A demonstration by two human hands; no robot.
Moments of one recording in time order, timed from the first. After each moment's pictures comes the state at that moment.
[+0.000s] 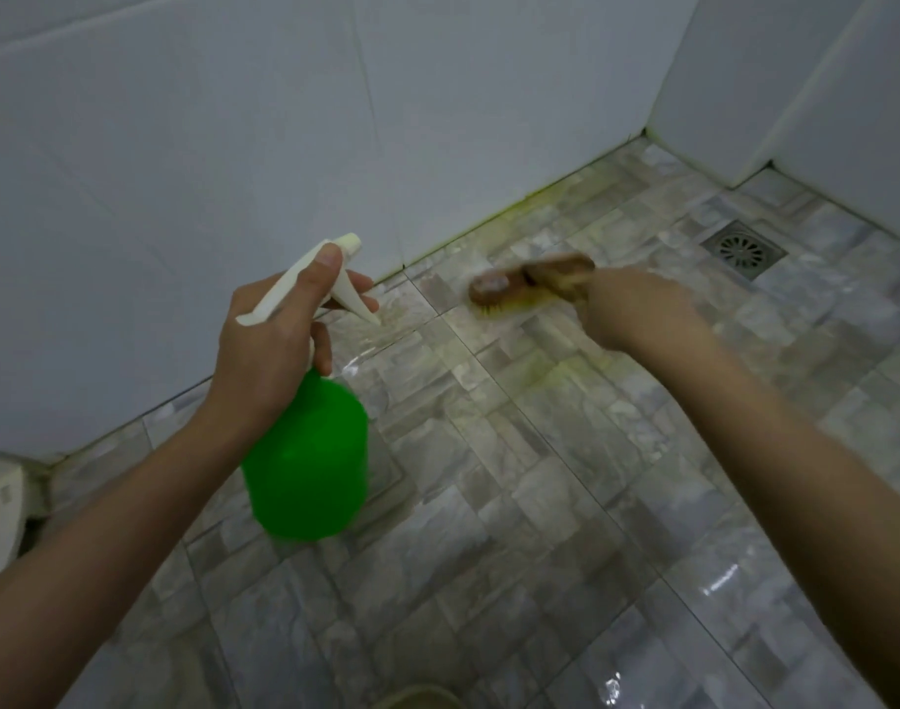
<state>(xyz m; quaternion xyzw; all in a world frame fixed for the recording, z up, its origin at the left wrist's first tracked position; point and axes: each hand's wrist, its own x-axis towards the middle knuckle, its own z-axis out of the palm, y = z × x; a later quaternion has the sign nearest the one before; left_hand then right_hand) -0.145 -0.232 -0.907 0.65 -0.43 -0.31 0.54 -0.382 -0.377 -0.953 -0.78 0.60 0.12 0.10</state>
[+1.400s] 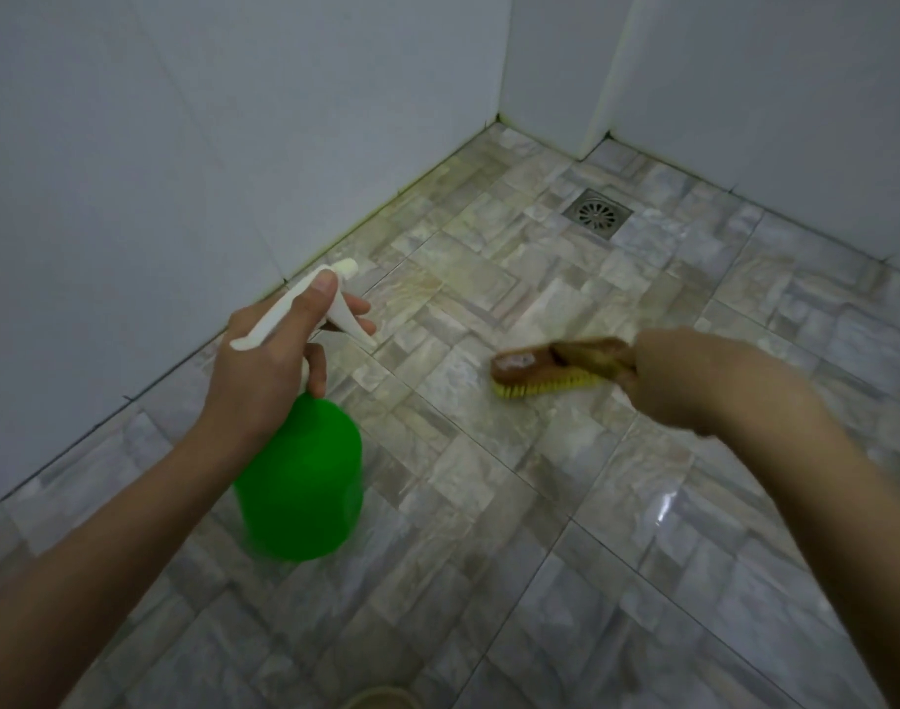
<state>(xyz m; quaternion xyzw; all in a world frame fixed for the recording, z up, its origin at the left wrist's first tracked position) -0.220 -0.252 -0.924 0.60 -0.51 -0.39 0.48 -0.518 -0.294 -0.925 -0.68 0.68 0.24 0.14</state>
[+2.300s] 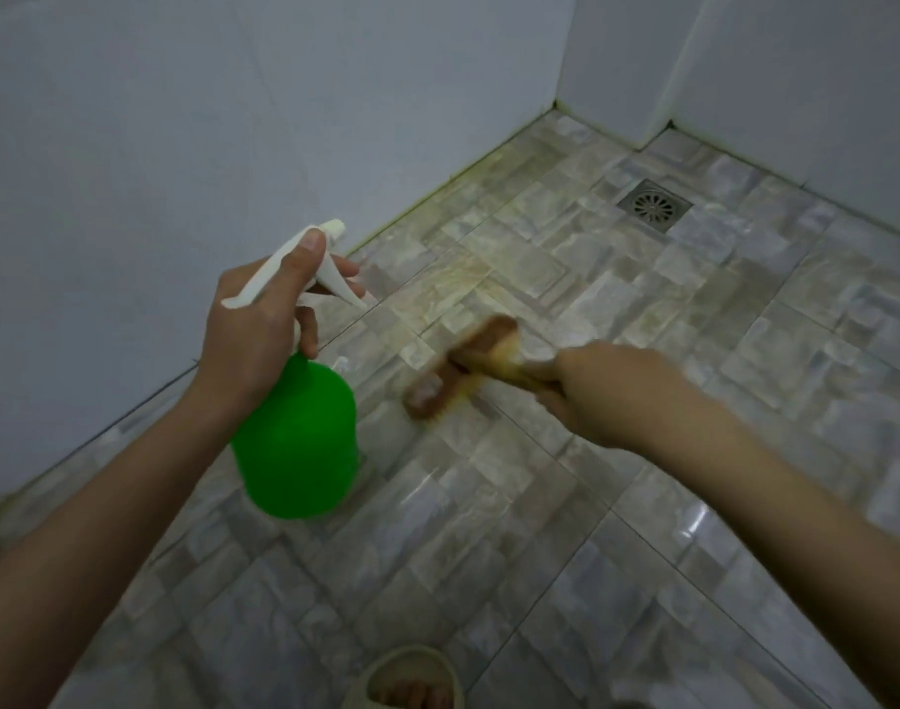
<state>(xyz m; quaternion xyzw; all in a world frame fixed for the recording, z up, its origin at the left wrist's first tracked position) -0.181 -0.248 -0.915 0.61 -0.48 -0.36 0.51 -0.441 -0.262 -0.928 -0.82 0.51 0.19 0.14</state>
